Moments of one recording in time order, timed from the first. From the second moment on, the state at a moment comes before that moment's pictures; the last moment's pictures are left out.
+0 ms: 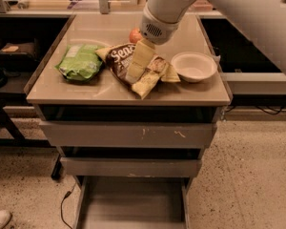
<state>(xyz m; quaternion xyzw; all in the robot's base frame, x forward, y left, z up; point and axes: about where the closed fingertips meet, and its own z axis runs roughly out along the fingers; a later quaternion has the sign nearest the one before) 0.618 -0.016 0.920 -0.55 0.81 0.04 0.21</state>
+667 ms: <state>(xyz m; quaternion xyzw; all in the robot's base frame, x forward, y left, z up) 0.668 0.003 0.884 -0.53 0.82 0.05 0.20</state>
